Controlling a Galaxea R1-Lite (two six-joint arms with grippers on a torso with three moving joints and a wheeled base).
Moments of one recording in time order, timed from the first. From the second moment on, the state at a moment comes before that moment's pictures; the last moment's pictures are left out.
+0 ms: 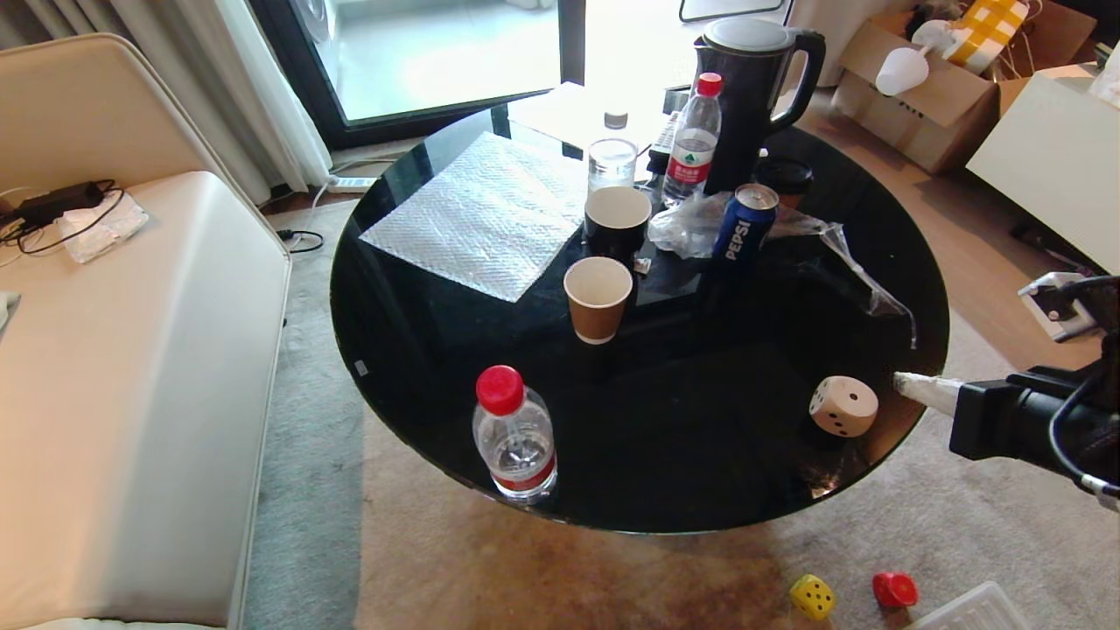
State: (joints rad) left arm 0.00 0.00 0.00 0.01 0.01 0.00; right arm 0.11 1.33 -0.50 -0.53 0.17 0.06
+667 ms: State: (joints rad) left arm 0.00 0.00 0.00 0.01 0.01 0.00; right arm 0.02 1.51 -0.62 -0.56 0.13 0.00
